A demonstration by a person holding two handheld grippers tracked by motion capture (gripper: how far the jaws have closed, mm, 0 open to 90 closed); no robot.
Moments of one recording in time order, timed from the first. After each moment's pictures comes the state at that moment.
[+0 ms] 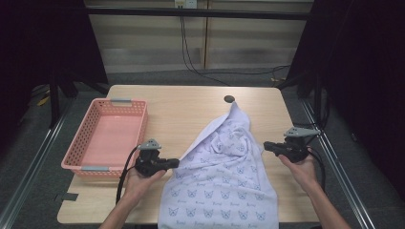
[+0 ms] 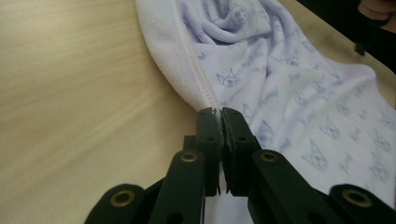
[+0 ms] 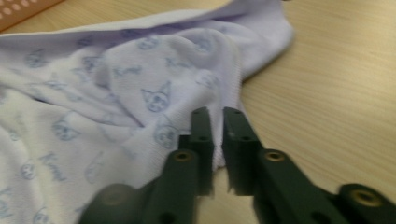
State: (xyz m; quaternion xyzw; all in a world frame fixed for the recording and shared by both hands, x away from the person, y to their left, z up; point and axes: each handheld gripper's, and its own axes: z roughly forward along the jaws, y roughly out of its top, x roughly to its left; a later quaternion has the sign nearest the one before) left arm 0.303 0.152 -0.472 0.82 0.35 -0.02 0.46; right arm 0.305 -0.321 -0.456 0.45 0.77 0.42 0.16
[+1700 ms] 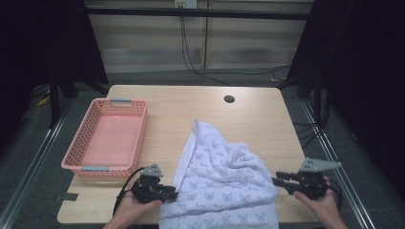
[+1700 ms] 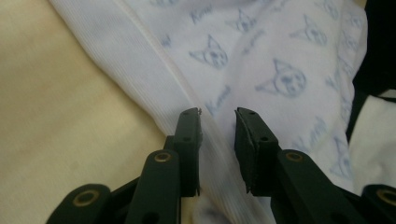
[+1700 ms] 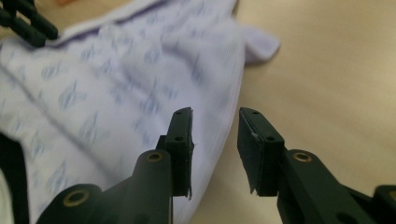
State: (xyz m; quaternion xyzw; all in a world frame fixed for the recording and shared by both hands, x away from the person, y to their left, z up) left arm 0.263 0.151 -0.489 0.87 0.29 -0.07 0.40; right arm 0.208 -0.329 -0.451 0.41 0.80 0.42 0.12
